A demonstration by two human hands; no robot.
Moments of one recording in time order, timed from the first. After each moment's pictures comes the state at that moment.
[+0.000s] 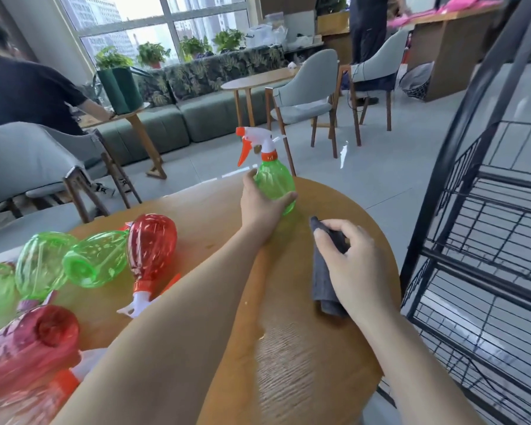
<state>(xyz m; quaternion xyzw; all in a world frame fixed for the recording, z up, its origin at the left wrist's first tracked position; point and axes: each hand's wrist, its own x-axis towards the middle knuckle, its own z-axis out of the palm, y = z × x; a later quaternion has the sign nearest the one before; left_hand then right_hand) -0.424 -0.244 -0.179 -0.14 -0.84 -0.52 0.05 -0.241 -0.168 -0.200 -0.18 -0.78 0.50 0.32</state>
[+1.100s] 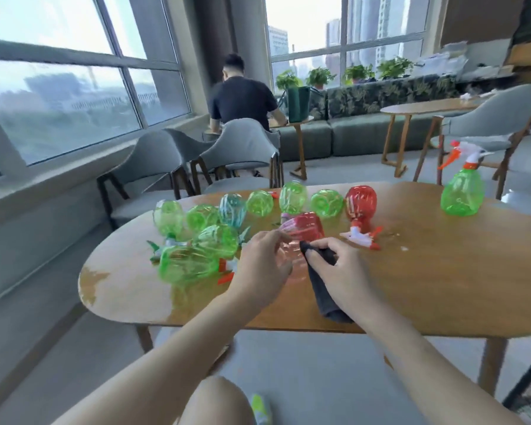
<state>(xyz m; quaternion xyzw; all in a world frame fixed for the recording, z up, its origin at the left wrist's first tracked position) -0.128 -0.659 -0.120 -0.07 -0.93 -0.31 0.17 -0.142 -0.496 -0.155 0.09 -0.81 0.56 0.13</state>
